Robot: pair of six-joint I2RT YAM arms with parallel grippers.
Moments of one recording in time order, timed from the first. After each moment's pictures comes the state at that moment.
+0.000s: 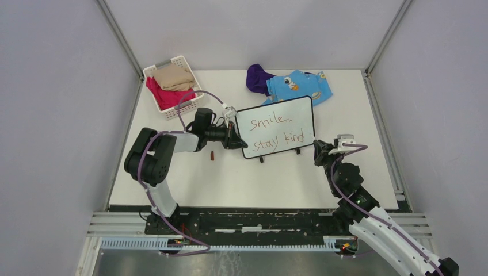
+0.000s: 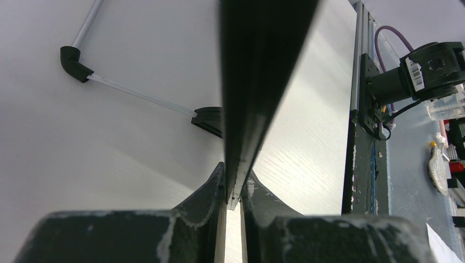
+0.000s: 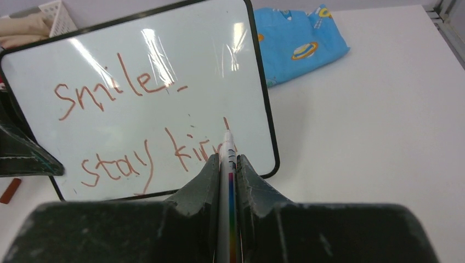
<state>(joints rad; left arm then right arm) -0.35 1.80 0.81 0.37 0.99 -0.12 0.63 0.39 0.23 0.15 0.49 0.17</state>
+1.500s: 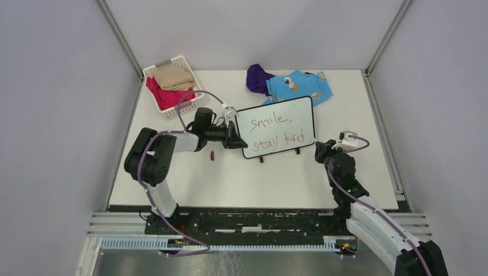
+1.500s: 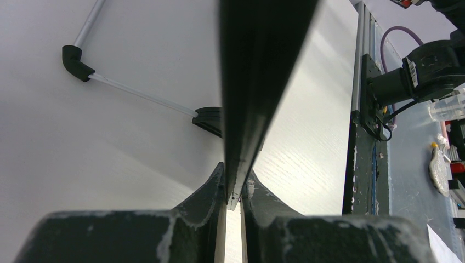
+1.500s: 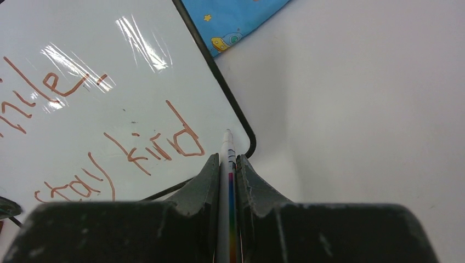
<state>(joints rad) -0.35 1.80 0.81 0.37 0.99 -0.12 0.40 0.65 0.15 0.31 0.38 0.42</state>
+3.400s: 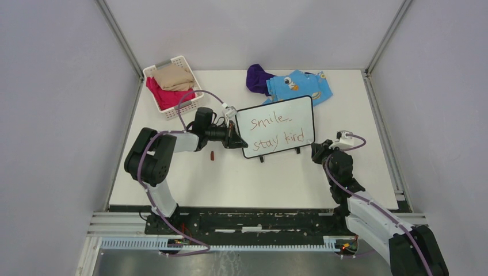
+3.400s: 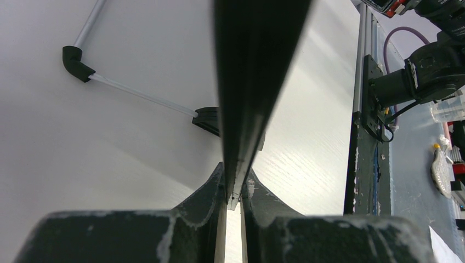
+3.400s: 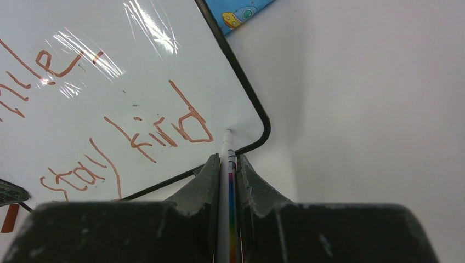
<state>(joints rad) -0.35 1.80 0.82 0.37 0.98 -0.12 0.34 0.81 0.12 0.46 0.26 0.49</state>
